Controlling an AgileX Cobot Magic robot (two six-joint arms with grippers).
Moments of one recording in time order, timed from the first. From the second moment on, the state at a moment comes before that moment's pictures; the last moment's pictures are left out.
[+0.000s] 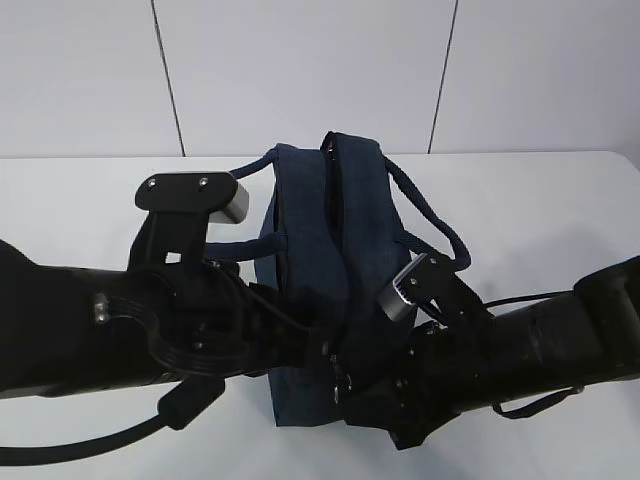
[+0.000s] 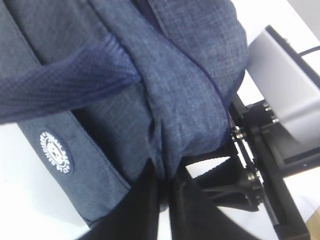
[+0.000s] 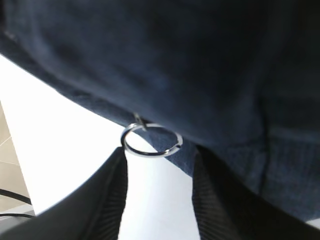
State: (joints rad) left arm -0.97 1.51 -0.69 -0.96 -0.10 0.40; right arm 0.37 1.85 -0.65 1.81 0.67 -2.09
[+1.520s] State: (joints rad) left arm -0.97 1.51 -0.69 -0.96 -0.11 0.40; right arm 0.37 1.94 -0.72 1.81 0.87 -2.10
